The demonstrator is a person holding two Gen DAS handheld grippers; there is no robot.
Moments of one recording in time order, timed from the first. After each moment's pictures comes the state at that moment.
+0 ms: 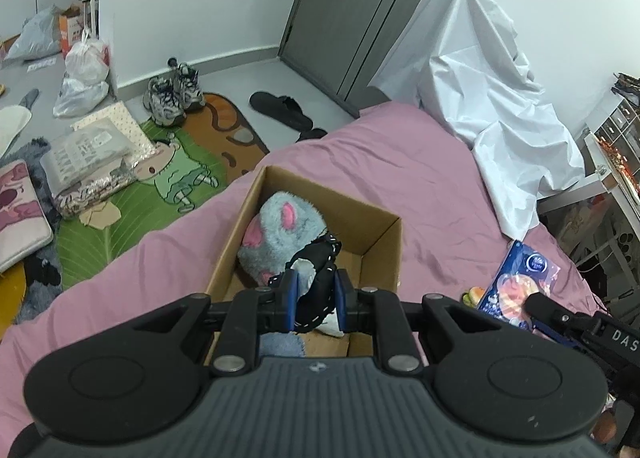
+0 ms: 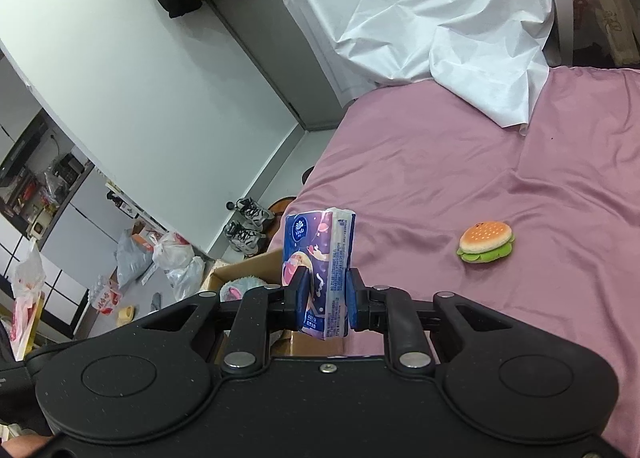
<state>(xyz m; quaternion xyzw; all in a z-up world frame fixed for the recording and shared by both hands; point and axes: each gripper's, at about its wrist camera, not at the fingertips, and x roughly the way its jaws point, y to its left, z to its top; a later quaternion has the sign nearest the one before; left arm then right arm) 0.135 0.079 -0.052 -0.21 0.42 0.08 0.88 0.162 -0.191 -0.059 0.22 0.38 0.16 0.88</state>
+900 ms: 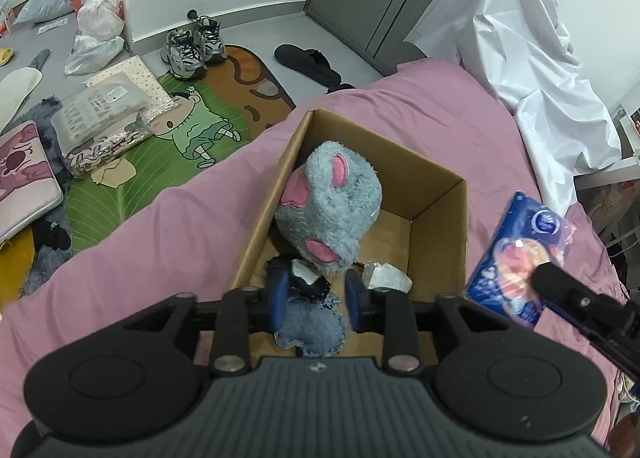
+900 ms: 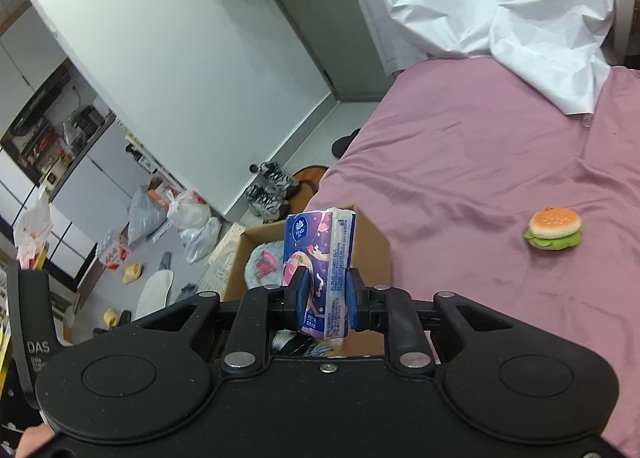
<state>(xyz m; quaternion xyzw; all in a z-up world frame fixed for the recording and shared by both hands) 0.149 0.101 -0.094 -0.22 0.48 0.10 0.84 0.170 -0.128 -0.072 0.17 0.41 0.21 0.87</state>
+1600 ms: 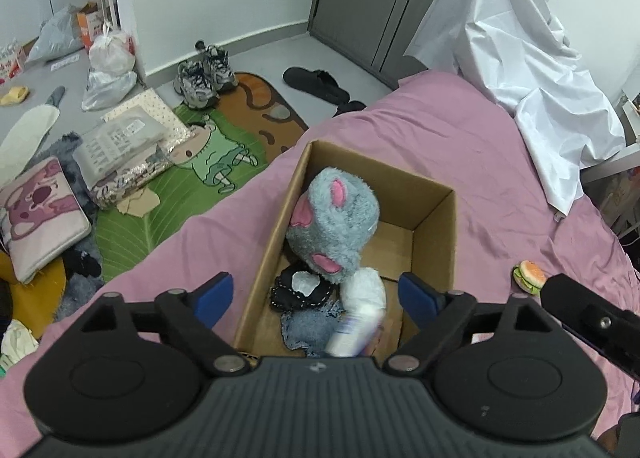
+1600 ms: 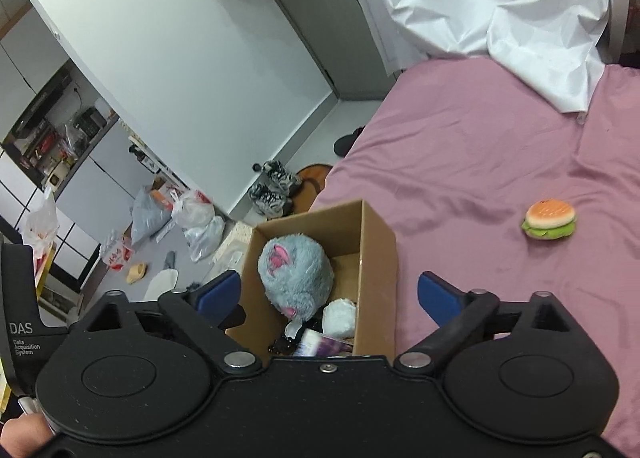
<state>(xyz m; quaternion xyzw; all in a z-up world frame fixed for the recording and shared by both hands) 0.140 0.085 -0.056 -0.16 0.47 0.12 0.86 0.151 -0.134 -0.055 0.18 0.41 0.21 0.87</state>
